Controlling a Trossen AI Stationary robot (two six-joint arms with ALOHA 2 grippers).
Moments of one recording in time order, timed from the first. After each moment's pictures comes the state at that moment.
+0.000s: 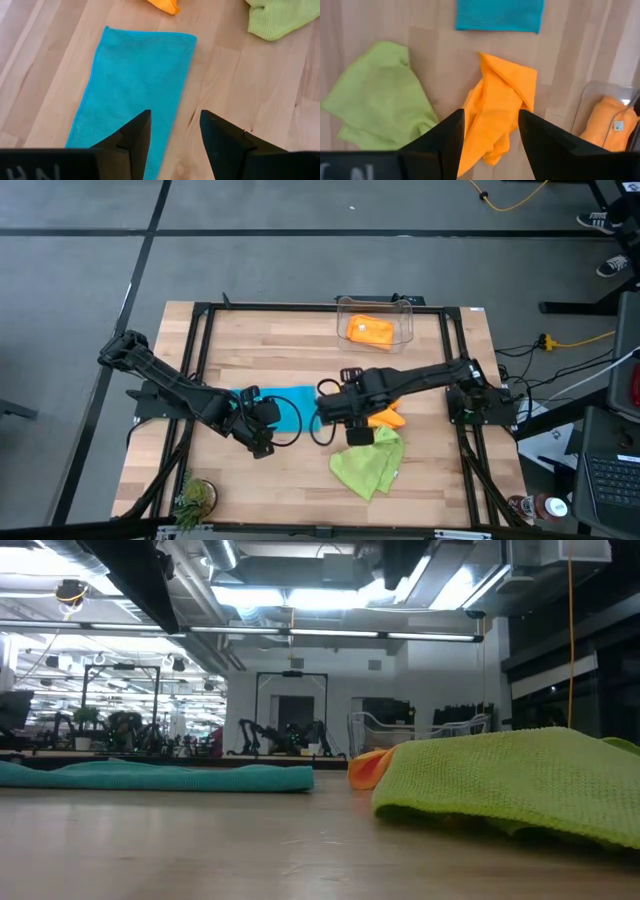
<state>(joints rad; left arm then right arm) -0.49 1.44 1.14 -0.90 -0.43 -0.75 0.26 2.05 2.17 -1.57 0.19 0.13</state>
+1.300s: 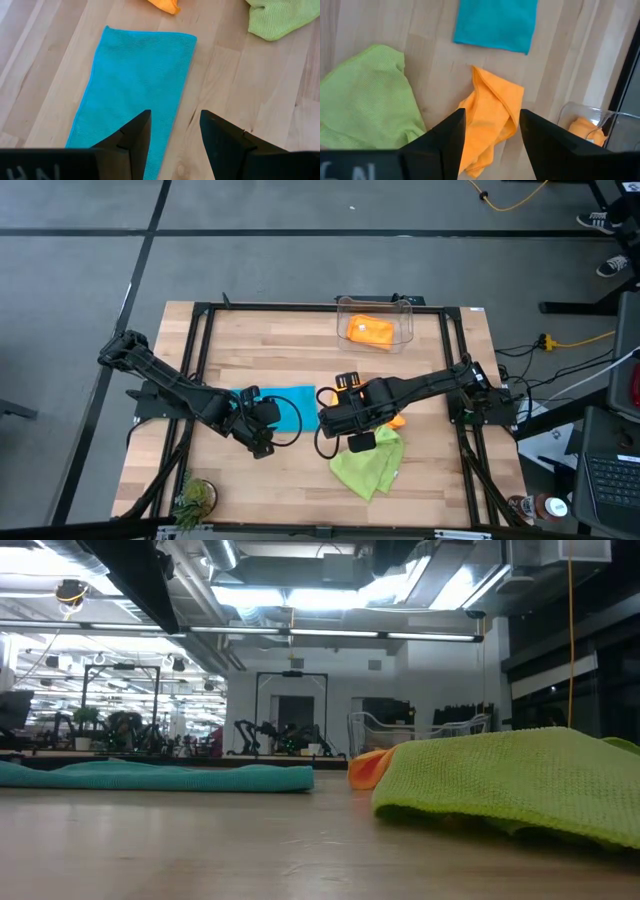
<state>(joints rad) -0.49 1.44 1.14 -0.90 -0.43 -0.75 0.32 2.04 2.17 -1.51 0.29 0.04</state>
